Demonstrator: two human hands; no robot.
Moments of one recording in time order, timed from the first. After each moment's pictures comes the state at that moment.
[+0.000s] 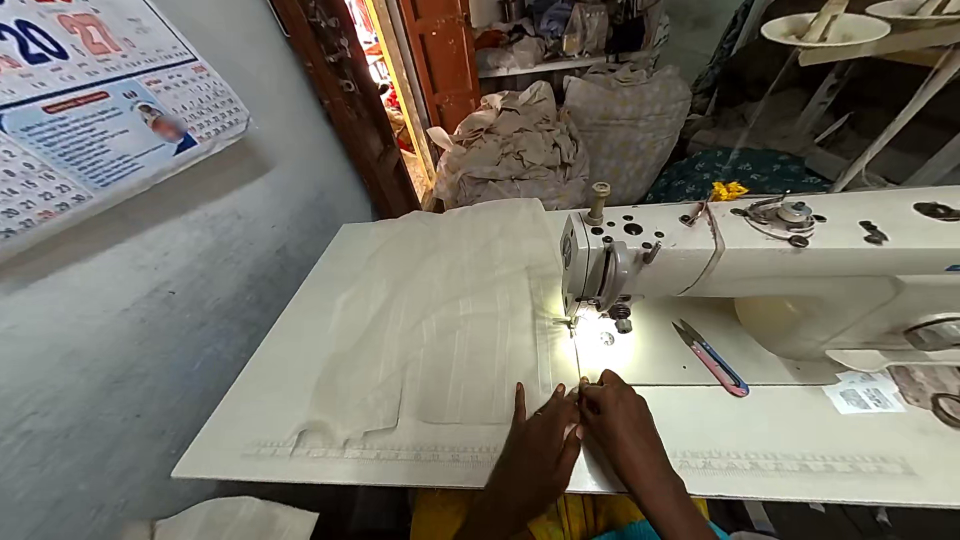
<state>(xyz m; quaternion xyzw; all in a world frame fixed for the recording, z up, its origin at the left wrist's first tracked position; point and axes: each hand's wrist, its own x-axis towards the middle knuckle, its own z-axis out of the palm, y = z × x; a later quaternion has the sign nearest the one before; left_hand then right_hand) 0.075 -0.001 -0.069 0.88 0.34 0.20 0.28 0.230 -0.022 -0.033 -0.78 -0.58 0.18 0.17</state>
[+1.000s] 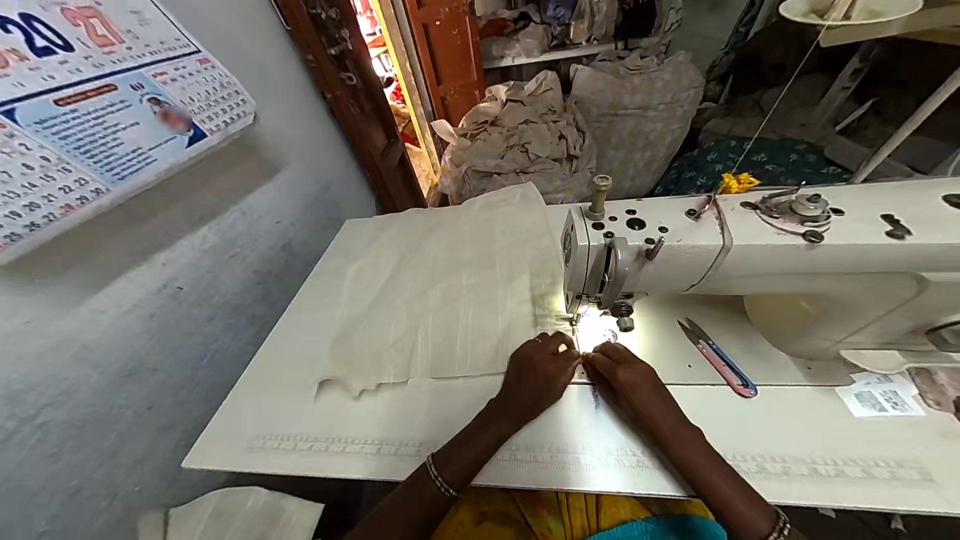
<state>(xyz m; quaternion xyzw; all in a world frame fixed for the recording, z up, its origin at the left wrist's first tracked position) 0.107 0.090 -0.070 0.91 0.26 0.32 0.06 0.285 0.012 -0.074 -0.56 -0.75 -0.06 0.33</state>
